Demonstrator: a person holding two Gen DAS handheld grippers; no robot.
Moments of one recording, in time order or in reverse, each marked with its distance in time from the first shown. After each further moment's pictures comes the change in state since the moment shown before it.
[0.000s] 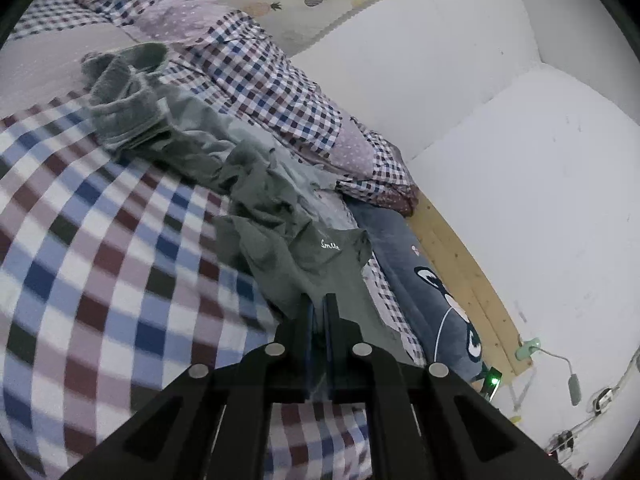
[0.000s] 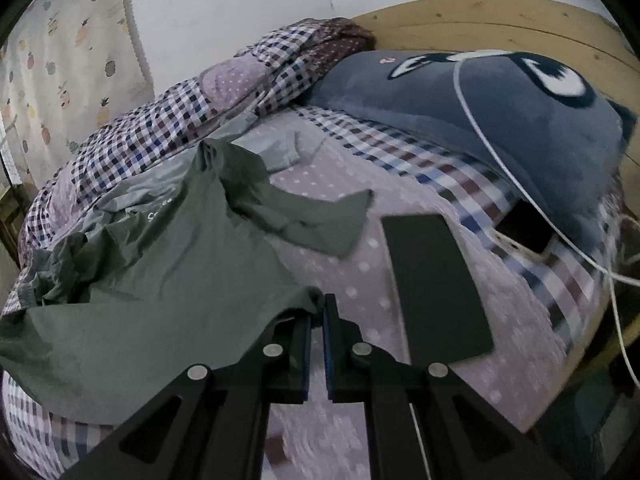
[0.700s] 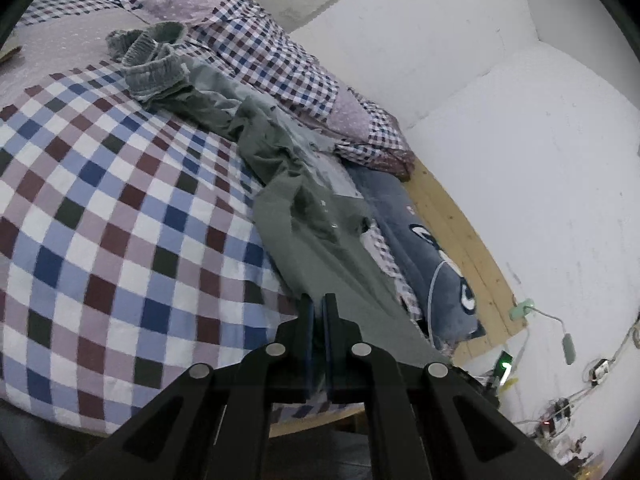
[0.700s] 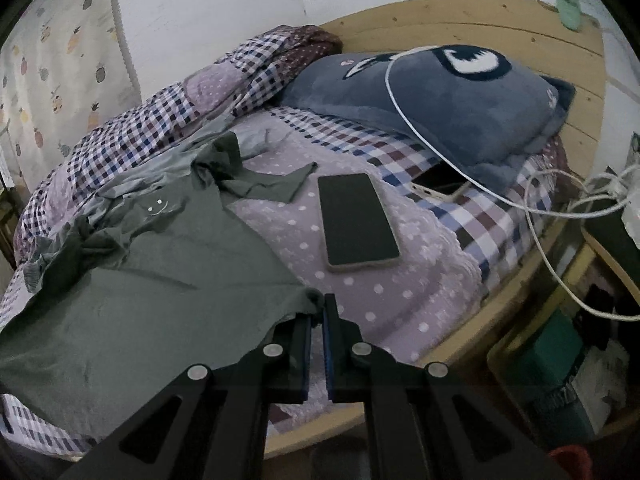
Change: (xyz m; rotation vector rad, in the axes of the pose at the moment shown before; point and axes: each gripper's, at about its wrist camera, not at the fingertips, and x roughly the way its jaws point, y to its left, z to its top) left arm -0.053 -0.010 -0.066 0.031 0.098 0.036; right arm -0.086 -0.040 -0.059 0.033 0.007 -0.065
